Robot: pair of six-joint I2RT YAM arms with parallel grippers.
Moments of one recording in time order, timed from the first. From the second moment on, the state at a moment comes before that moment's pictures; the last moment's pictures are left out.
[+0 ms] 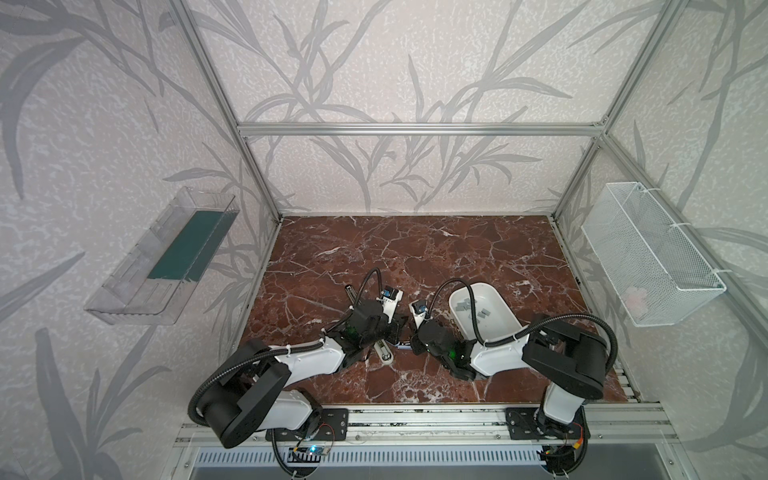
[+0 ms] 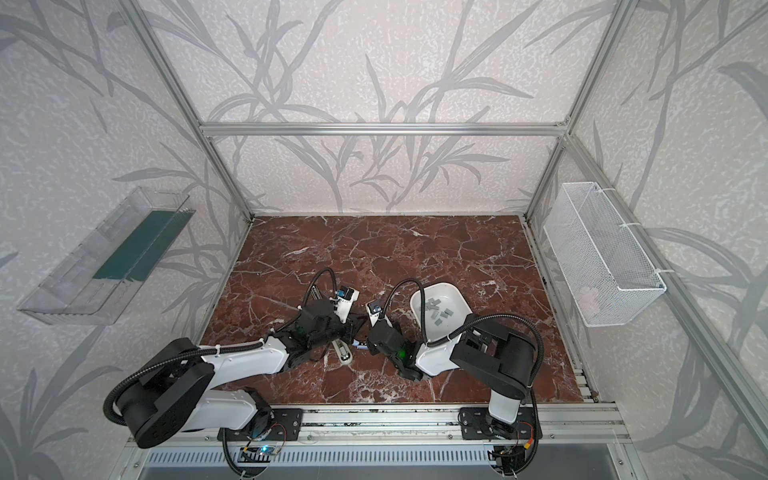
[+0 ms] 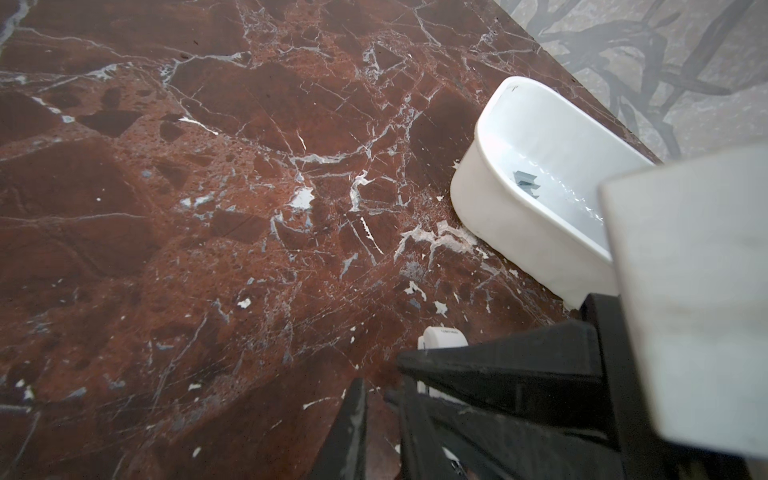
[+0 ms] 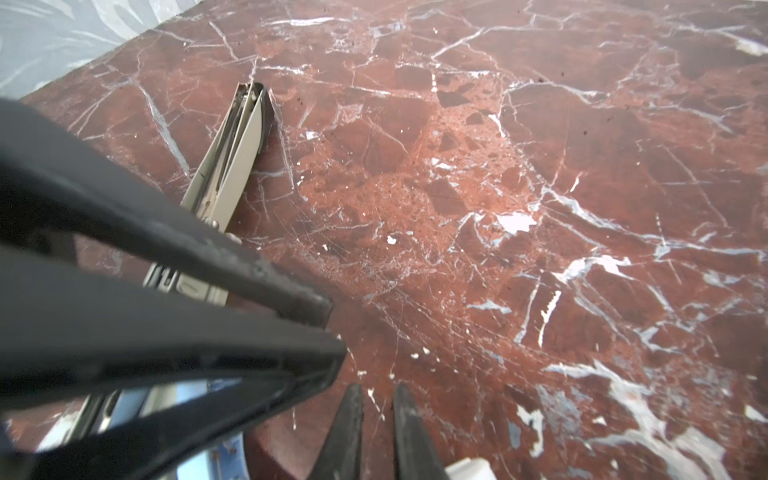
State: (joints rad) left arm -0.68 1.35 0.39 0.41 0.14 -0.29; right arm 1.10 1.78 0.63 0.59 0.42 0.38
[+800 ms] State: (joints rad) left arm -0.67 1.29 0.38 0.38 0.11 -0.30; right arm 1.12 1.85 0.63 0.70 0.56 0.43
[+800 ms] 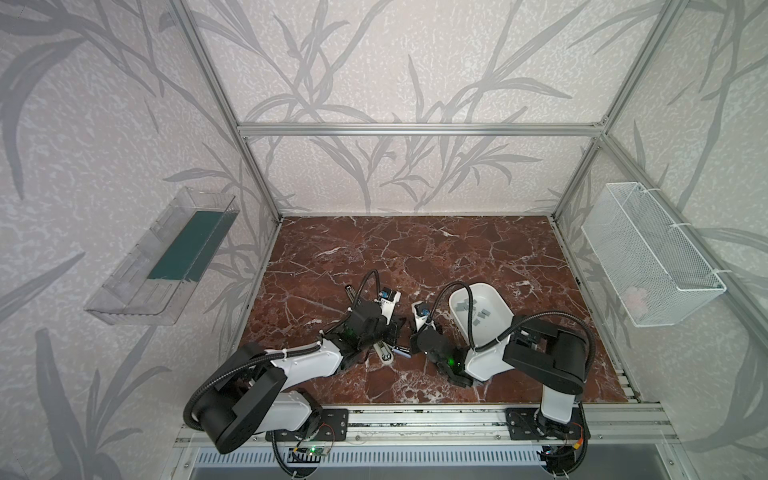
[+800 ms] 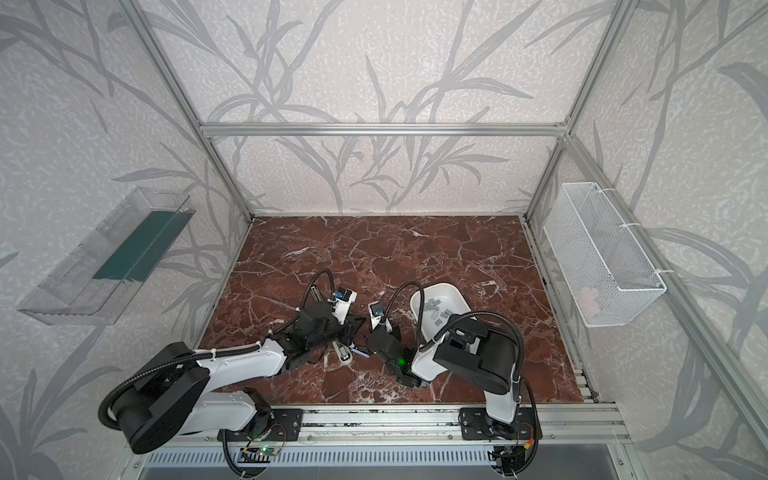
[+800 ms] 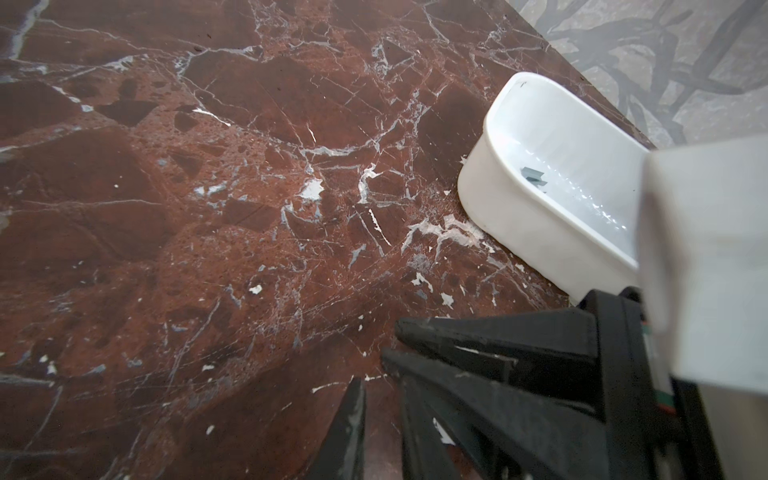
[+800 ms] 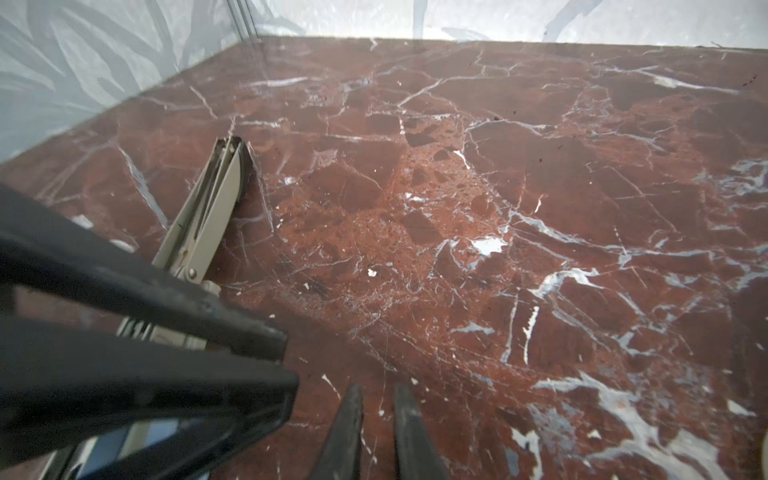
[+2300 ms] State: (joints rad) left arm -0.61 0.87 0.37 -0.04 -0.01 -0.46; right arm 1.13 1.42 0.70 -0.05 0.46 0.45
